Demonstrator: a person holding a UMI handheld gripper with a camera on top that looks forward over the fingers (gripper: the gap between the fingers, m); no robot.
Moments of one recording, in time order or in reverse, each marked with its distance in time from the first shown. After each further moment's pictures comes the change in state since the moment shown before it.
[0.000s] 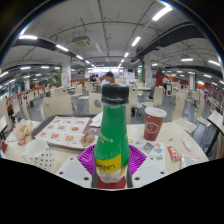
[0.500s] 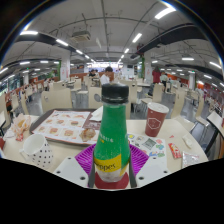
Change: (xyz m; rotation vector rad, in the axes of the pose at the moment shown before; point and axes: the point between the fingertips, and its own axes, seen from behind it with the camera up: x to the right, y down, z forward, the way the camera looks) arm -0.011 0.016 -0.004 -0.057 0.021 -0.025
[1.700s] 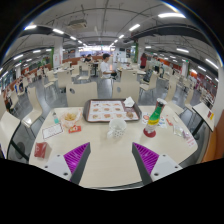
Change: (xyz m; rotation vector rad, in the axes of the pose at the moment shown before) arm -0.270 -0.028 -0.294 -0.212 0.109 0.031
